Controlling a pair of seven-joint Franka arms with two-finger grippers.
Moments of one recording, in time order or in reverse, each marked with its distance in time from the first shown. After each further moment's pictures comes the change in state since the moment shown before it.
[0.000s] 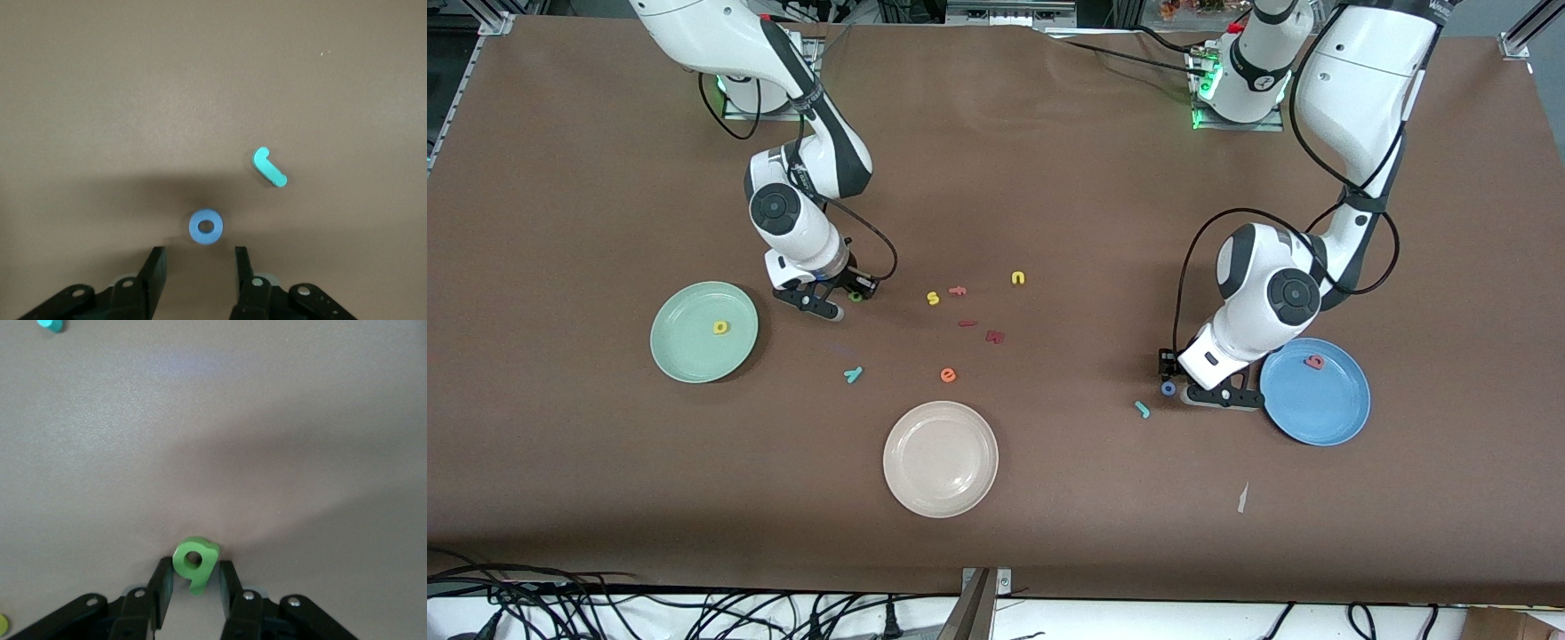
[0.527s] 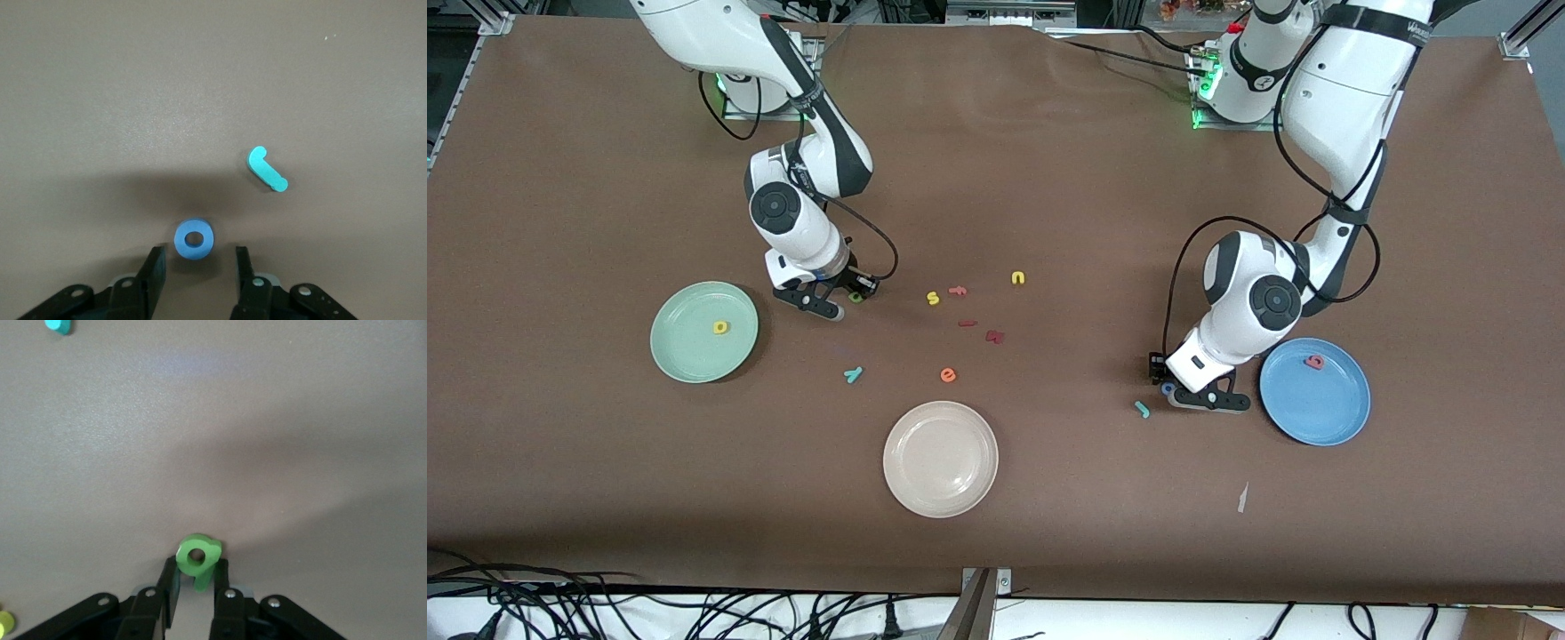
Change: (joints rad) left arm -0.027 0.047 0.013 0.007 0.000 0.040 0.000; right arm 0.001 -0.004 0.001 0.001 0.000 0.002 0.001
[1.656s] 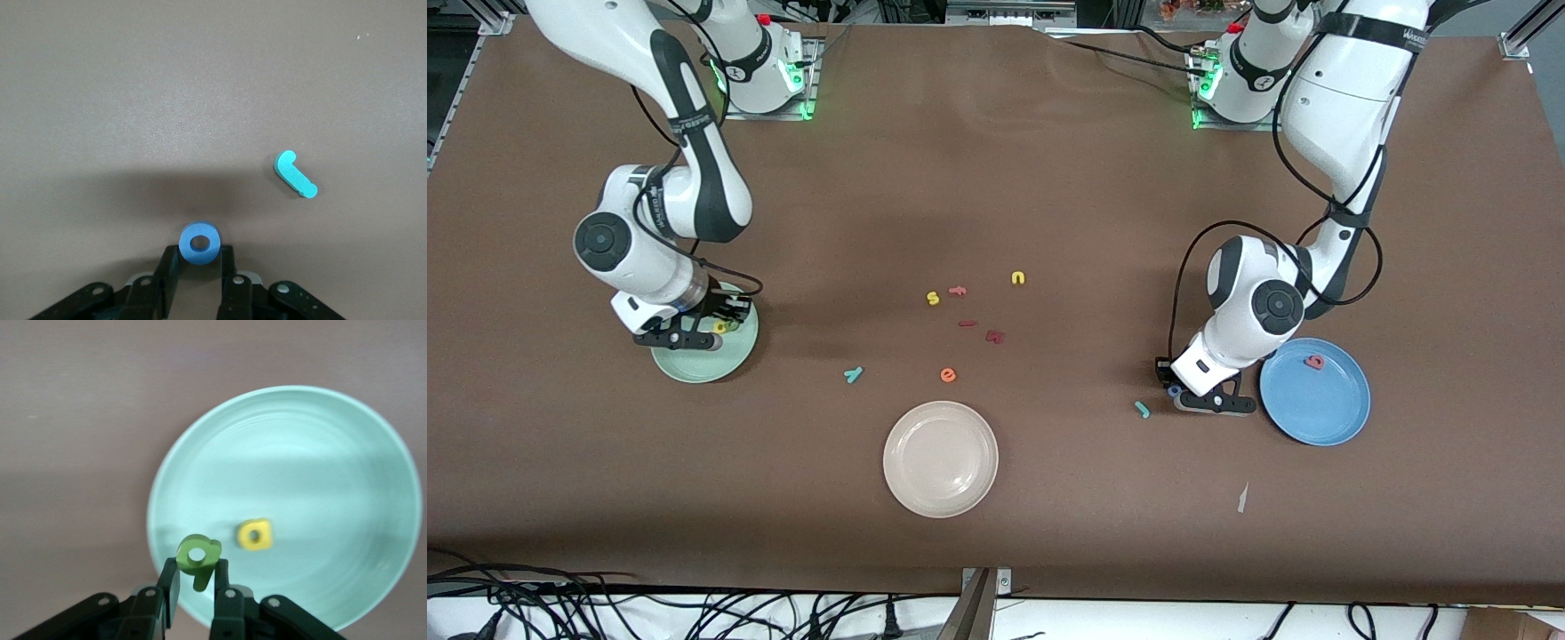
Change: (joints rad) left arm -0.015 0.014 0.033 0.006 0.000 0.005 0.001; right arm -0.038 -0.043 -0.369 0.102 -0.002 -0.233 -0.709
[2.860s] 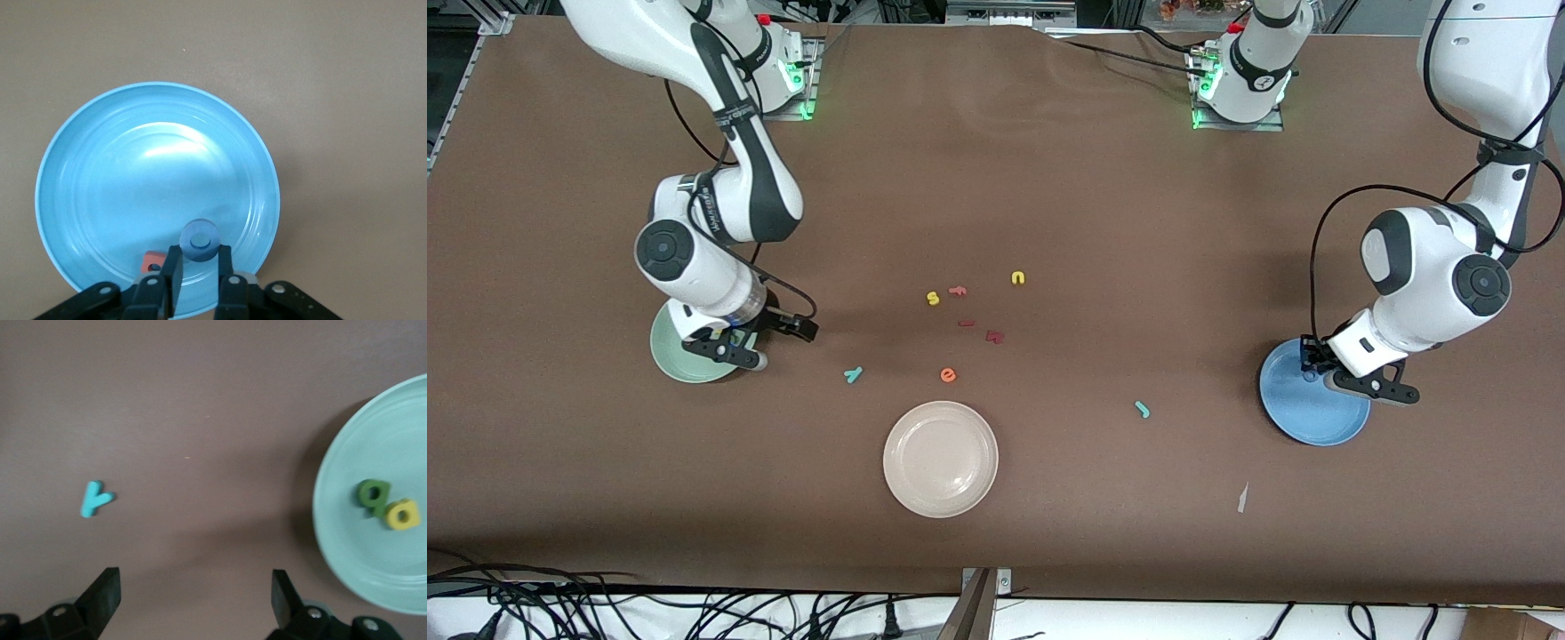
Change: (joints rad) left arm 0.296 -0.227 0.029 -0.122 0.068 -0.173 0.416; right arm 0.033 0.043 0.171 0.174 0.003 -0.051 0.500
